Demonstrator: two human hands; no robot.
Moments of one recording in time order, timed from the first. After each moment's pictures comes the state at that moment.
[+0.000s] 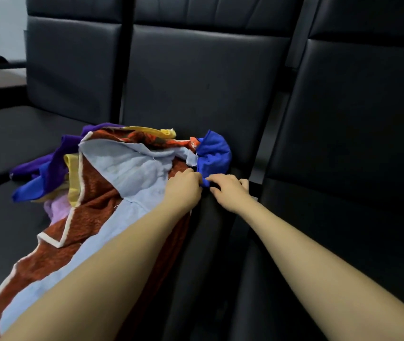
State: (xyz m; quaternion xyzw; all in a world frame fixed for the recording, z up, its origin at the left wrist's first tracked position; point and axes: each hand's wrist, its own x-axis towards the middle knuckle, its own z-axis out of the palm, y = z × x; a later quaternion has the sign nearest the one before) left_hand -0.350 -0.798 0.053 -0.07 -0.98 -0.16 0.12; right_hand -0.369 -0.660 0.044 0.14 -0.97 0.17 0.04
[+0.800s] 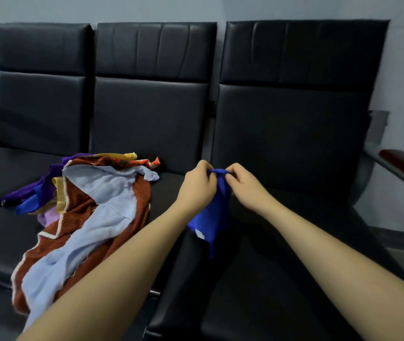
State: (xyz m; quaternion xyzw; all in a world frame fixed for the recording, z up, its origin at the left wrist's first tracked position) left_hand -0.191 -0.675 0.158 -0.14 -0.88 -0.44 0.15; right_hand -0.181 -0.538 0.157 0.08 -0.89 0.44 0.11
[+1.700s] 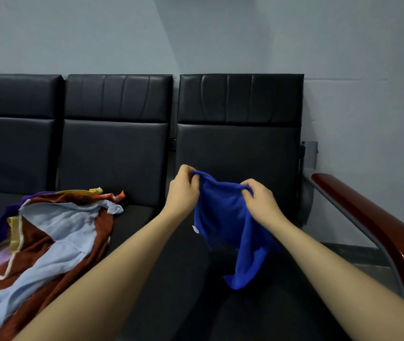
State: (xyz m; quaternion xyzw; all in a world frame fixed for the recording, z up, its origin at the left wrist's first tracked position) left_hand -0.155 -0.588 0.221 -0.19 -0.80 -0.54 0.19; right_hand -0.118 -0.405 0.202 -0.03 -0.90 0.36 0.25
